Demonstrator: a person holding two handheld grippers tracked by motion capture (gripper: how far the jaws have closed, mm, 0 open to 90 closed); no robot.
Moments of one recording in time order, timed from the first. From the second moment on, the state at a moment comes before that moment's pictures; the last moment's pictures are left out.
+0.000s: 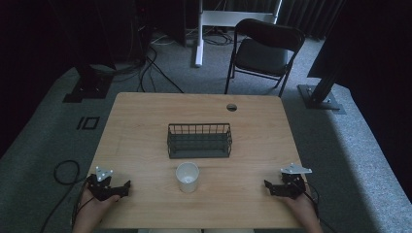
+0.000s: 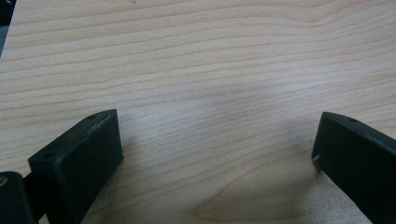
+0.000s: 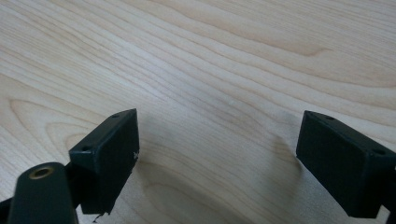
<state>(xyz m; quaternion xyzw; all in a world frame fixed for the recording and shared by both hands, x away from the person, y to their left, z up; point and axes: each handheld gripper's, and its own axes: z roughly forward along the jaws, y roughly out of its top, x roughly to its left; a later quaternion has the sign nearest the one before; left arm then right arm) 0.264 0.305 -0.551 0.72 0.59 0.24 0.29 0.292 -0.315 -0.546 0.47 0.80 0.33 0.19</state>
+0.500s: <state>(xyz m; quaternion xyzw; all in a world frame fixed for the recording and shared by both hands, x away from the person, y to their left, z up) 0.264 0.305 -0.551 0.72 0.59 0.24 0.29 0.289 -0.304 -0.536 0.46 0.80 0.34 0.19</state>
